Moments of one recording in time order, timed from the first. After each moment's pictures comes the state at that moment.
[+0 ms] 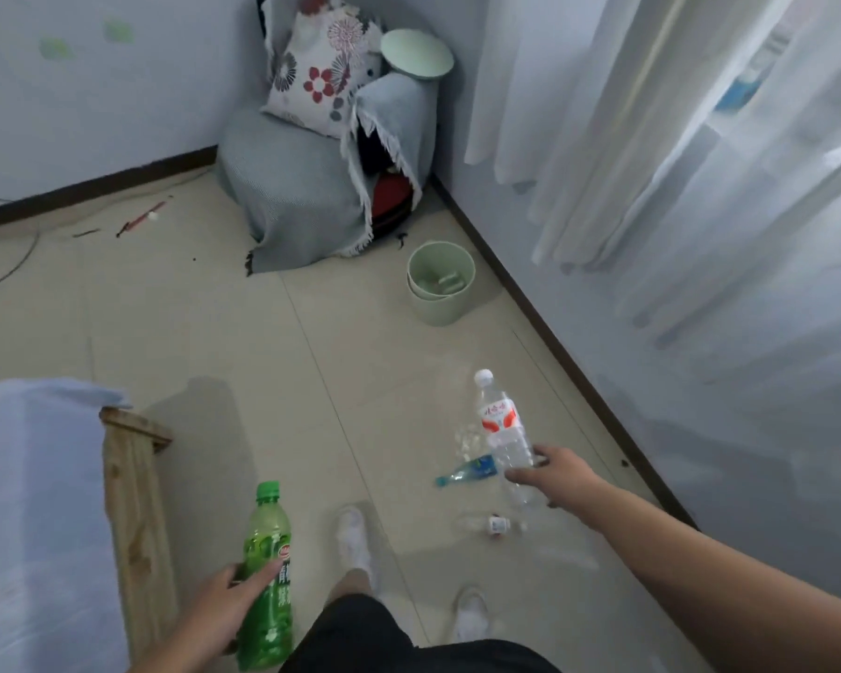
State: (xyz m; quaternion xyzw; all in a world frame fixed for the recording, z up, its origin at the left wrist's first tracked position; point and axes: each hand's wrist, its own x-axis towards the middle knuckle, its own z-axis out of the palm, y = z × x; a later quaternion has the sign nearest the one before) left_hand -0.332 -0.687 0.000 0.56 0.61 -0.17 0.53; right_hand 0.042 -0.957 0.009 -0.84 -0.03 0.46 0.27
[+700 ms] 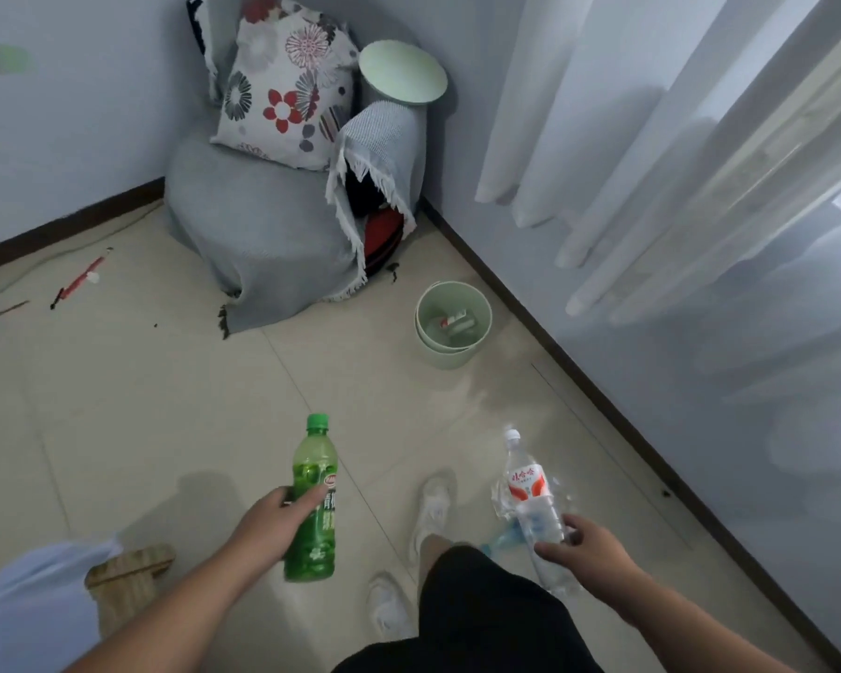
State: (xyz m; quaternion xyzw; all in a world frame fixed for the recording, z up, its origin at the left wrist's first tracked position) left_hand -0.074 -0.357 -0.014 0.65 0.50 -0.22 0.53; right_hand 0.097 -0.752 -0.020 -0.84 0.09 0.45 0.28
